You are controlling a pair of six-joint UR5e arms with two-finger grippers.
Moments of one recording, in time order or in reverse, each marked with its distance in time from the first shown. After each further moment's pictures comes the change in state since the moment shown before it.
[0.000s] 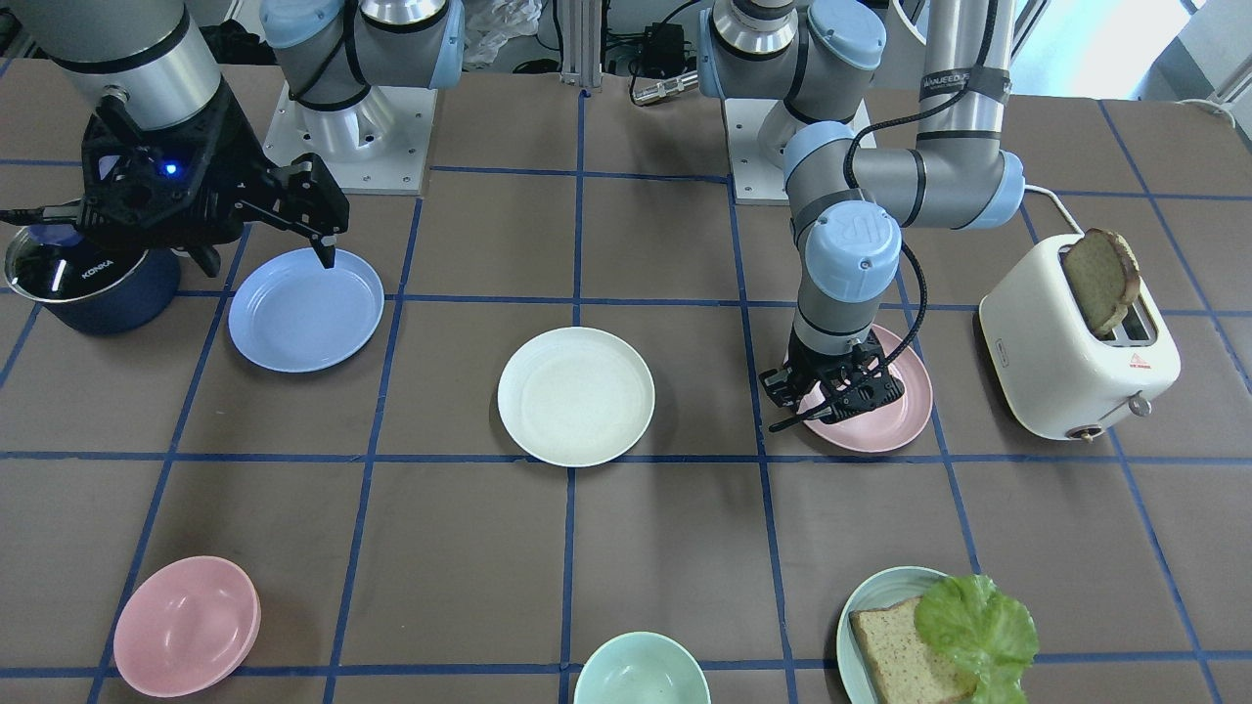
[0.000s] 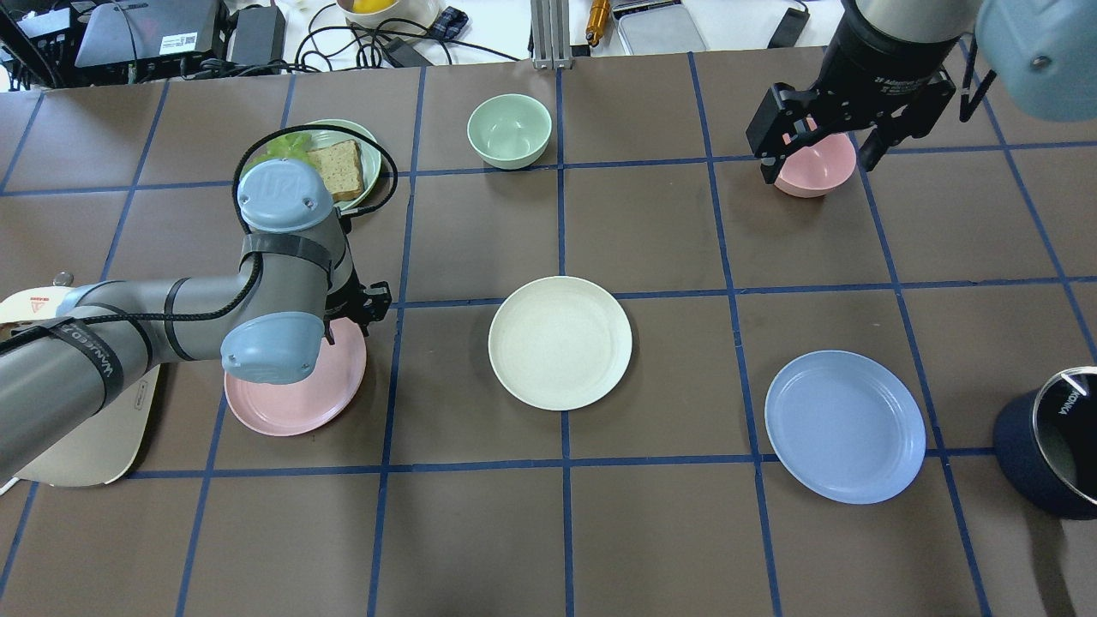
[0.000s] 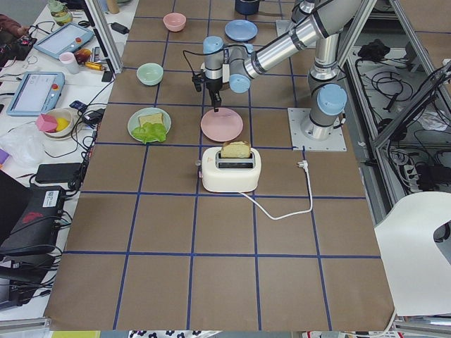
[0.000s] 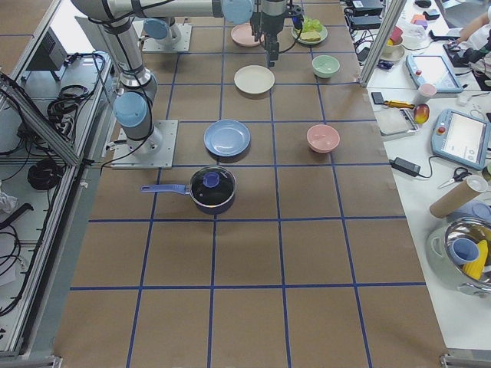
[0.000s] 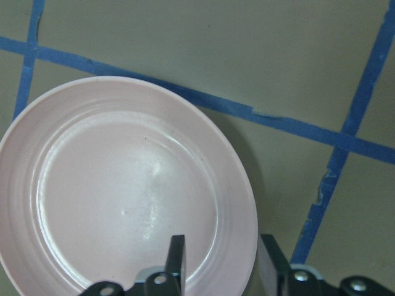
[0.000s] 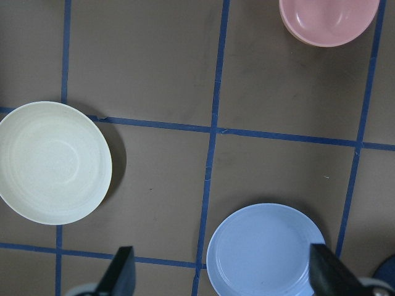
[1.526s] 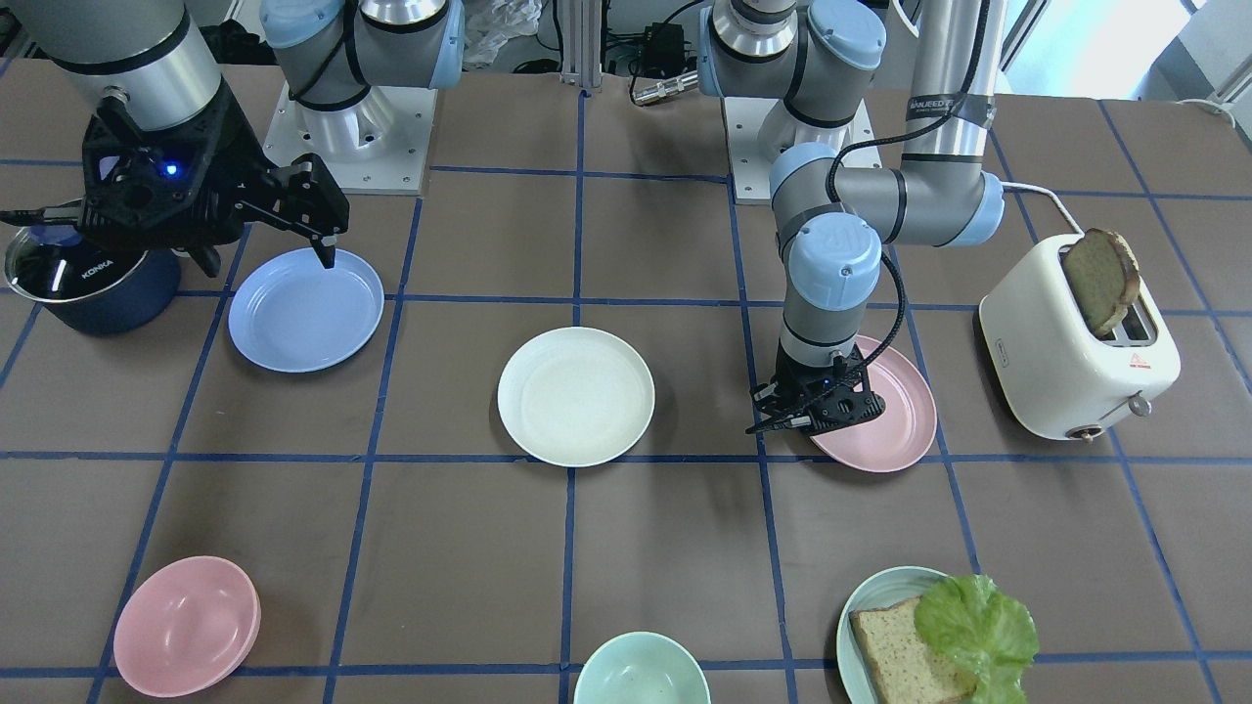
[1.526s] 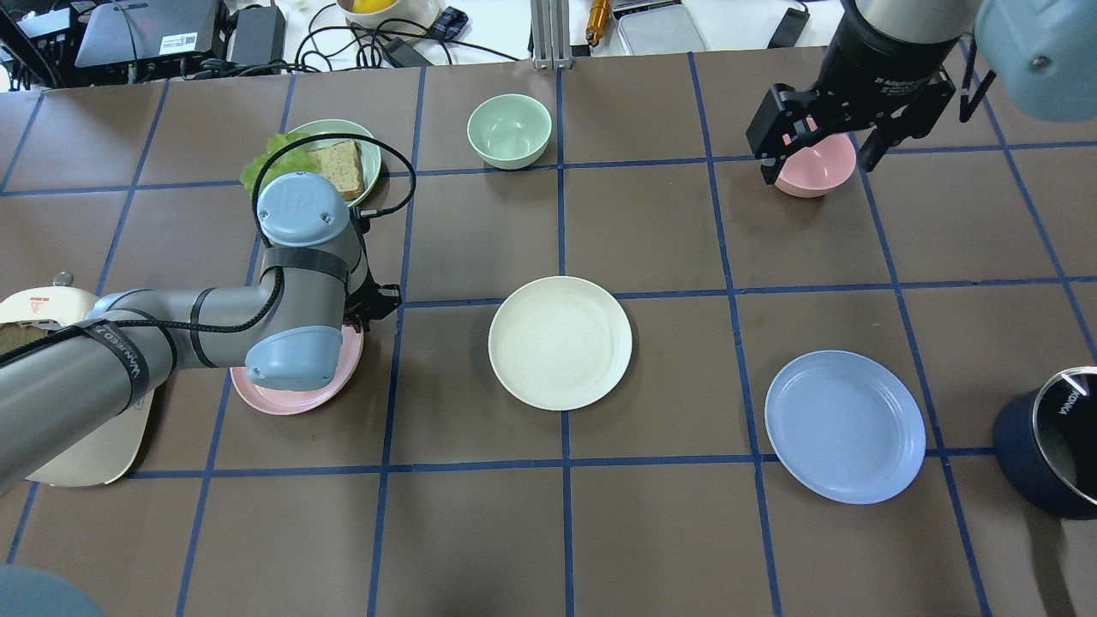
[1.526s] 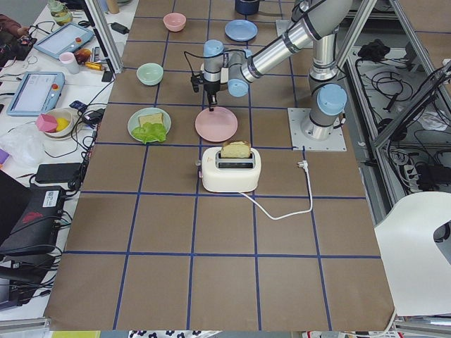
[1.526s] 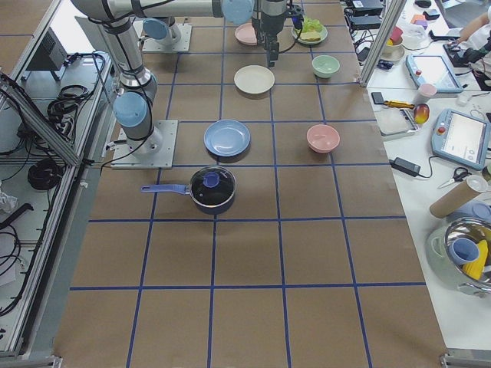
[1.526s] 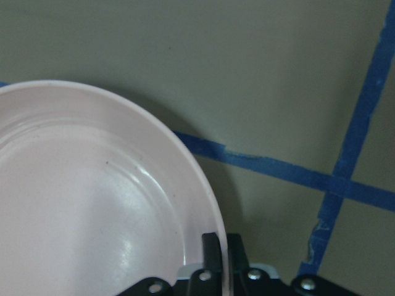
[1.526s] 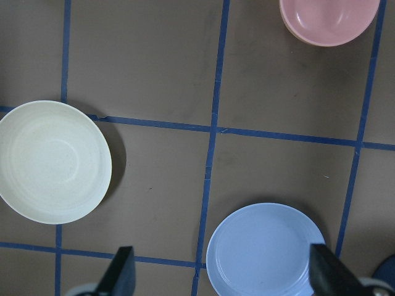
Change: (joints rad) left arm -0.028 -0.035 -0.007 0.119 -0.002 0.083; right arm 0.000 0.000 0.001 0.001 0.000 -0.002
